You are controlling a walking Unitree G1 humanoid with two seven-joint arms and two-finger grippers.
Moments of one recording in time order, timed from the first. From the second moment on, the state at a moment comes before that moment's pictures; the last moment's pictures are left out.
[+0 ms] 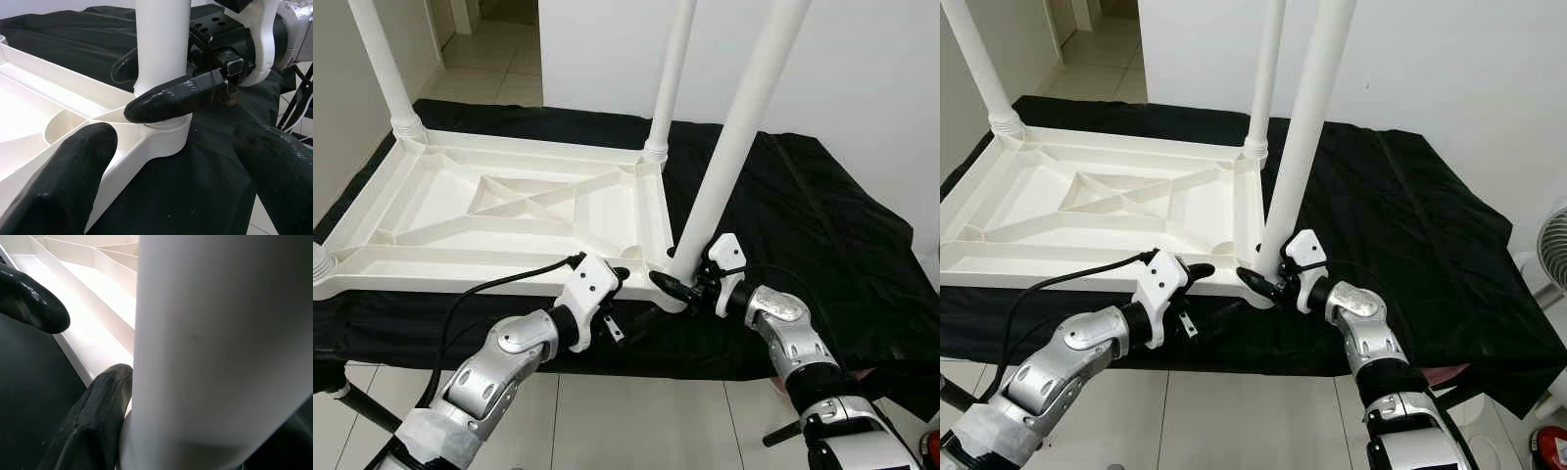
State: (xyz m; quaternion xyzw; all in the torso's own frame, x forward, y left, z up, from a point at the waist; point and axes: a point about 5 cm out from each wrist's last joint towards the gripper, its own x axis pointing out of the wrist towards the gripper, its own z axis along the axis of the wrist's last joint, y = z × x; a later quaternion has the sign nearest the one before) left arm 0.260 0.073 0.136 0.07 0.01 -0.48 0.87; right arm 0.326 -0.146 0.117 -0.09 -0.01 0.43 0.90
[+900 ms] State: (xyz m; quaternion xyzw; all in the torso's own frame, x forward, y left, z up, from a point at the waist) left arm 0.270 0.080 0.138 0.09 0.01 -0.47 0.88; right arm 0.318 -0.124 0.115 -0.06 -0.01 0.25 0.97
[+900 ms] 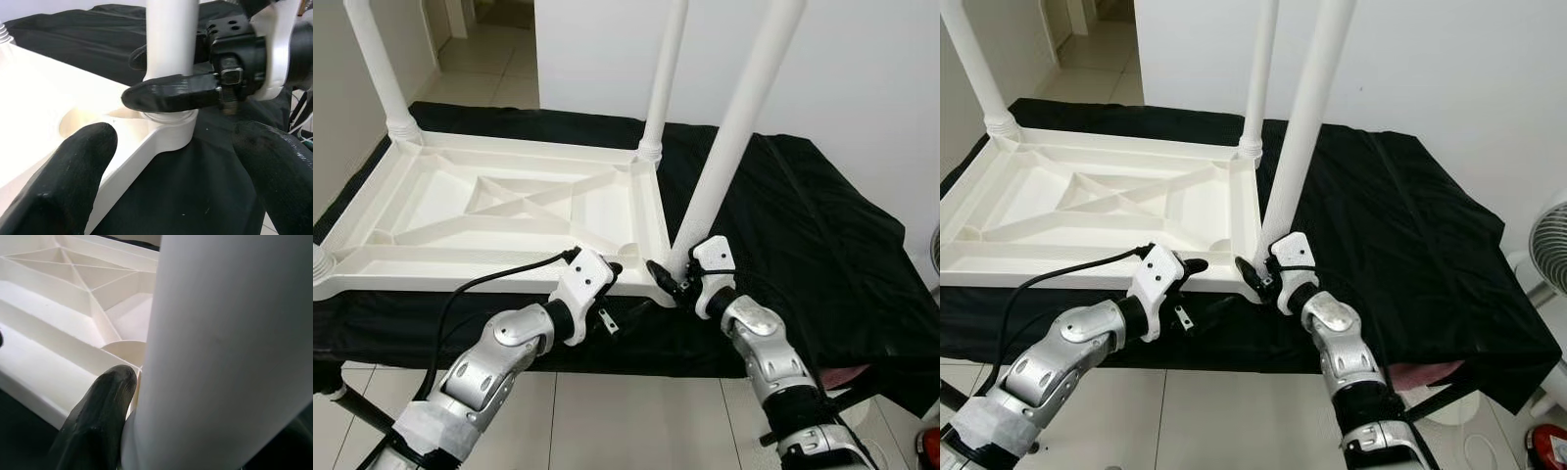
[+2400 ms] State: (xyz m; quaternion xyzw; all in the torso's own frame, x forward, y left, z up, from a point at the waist) left arm 0.269 0.068 0.138 0.07 0.01 -0.48 0.88; right arm 0.309 -0.135 0.113 -0.04 -0.01 0.22 0.97
